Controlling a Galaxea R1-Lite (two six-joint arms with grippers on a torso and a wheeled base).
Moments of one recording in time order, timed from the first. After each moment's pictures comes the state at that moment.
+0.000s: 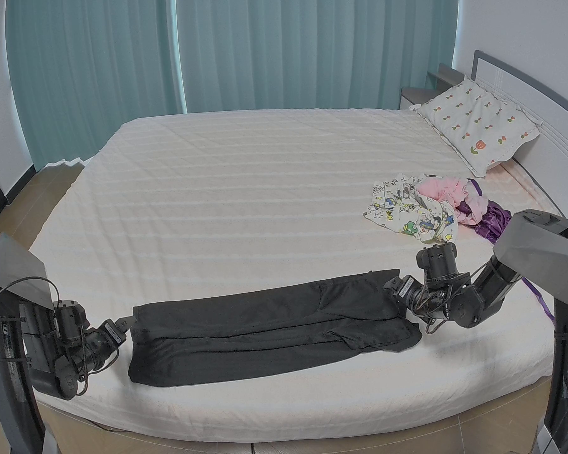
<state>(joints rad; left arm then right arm) 0.15 2.36 -0.23 -1.55 -0.11 -0.65 0.29 2.34 -0.98 -0.62 -0.15 0.87</state>
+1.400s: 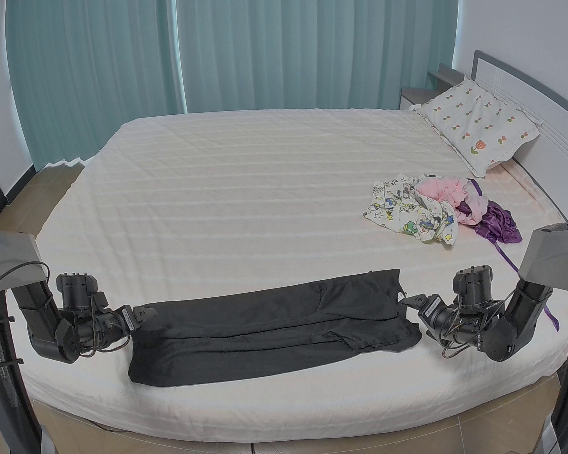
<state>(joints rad) 0.11 2.24 -0.52 -1.01 -0.25 -0.43 0.24 2.22 -0.56 -0.99 0.00 0.99</state>
